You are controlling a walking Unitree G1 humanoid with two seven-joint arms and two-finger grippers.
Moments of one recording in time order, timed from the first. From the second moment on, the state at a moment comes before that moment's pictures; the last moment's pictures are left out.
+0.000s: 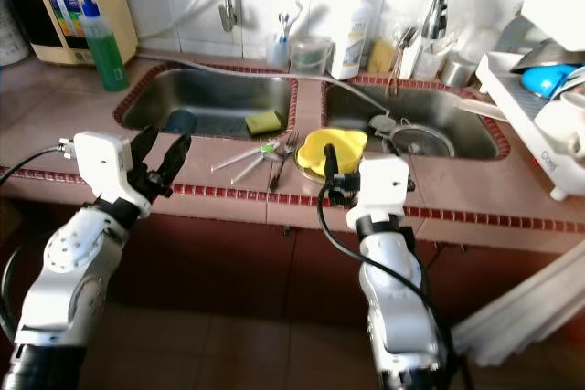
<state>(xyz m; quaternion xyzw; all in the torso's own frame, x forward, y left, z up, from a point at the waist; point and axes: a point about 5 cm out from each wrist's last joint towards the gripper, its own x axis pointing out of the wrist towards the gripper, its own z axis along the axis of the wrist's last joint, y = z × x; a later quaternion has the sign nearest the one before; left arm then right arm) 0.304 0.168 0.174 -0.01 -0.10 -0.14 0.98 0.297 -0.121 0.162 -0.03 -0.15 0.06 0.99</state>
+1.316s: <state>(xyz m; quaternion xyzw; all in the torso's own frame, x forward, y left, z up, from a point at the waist) 0.298 0.142 0.175 0.07 -0.11 -0.28 0.95 0.300 -0.143 0.162 -0.02 -0.14 -0.01 0.99</state>
